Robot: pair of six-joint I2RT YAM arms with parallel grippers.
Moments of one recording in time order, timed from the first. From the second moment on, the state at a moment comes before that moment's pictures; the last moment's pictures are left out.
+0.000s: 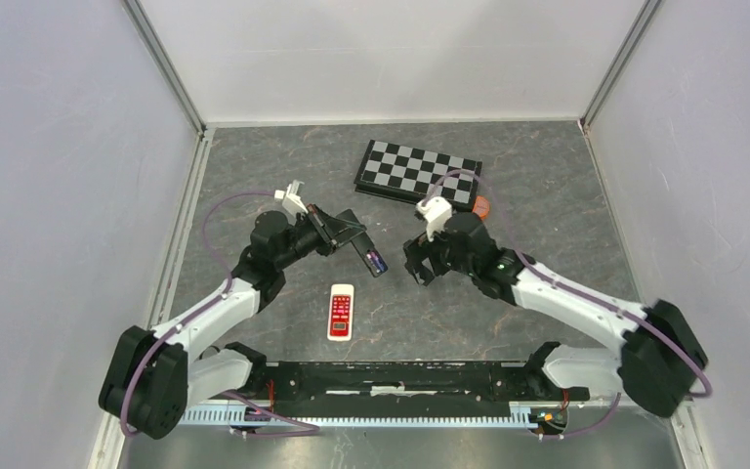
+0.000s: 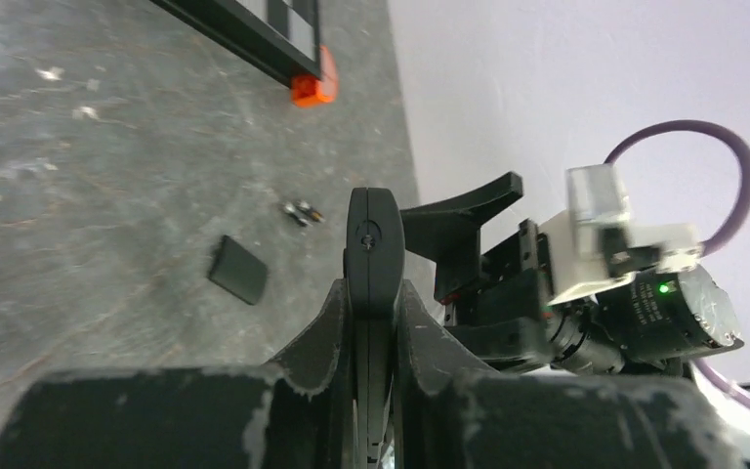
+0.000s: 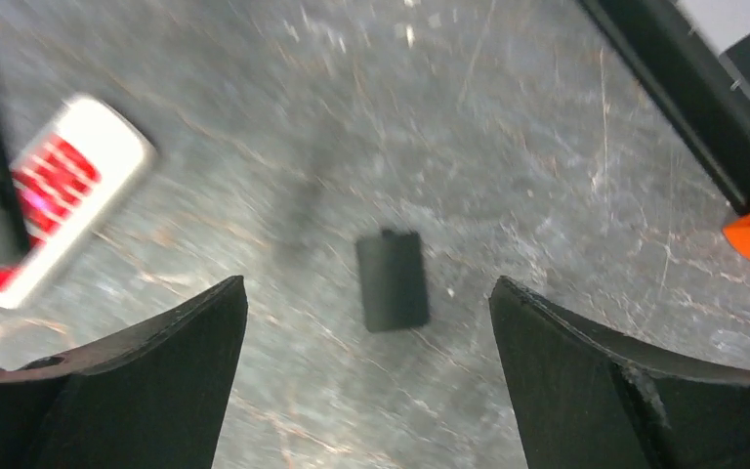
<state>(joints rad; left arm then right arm) -0.42 1.13 0.49 0.48 0.45 -1.11 0.76 1.16 0.70 -0.06 0.01 0.12</state>
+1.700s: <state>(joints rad) -0.37 1.16 0.49 0.33 0.35 -0.98 0.71 1.82 1.17 -0.69 -0.07 -0.18</state>
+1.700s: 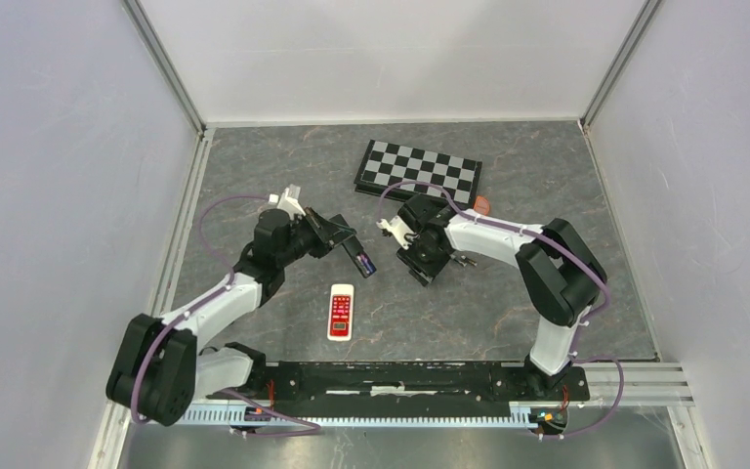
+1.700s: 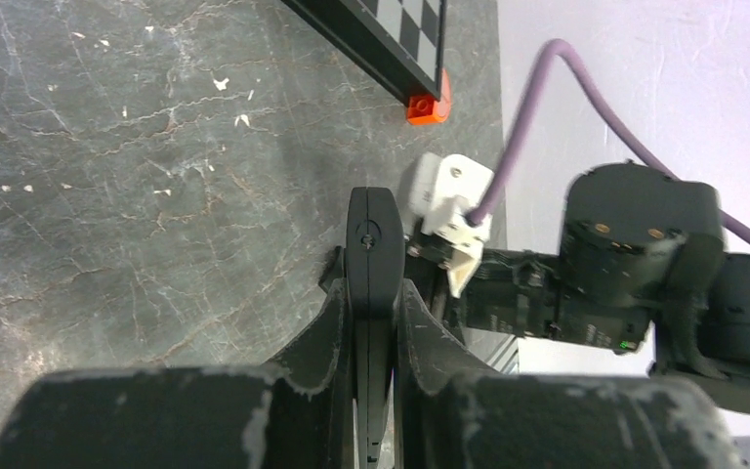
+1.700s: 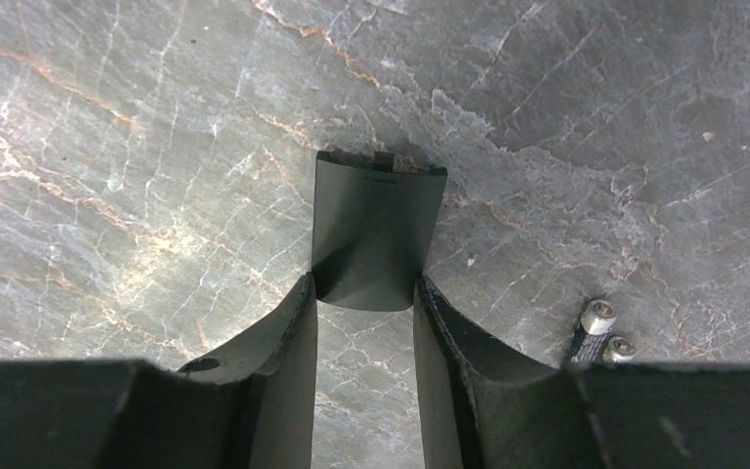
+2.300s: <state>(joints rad) -0.45 1.50 0.49 0.58 0.32 -0.97 0.71 1.66 1.07 -0.57 -0.23 -0.10</state>
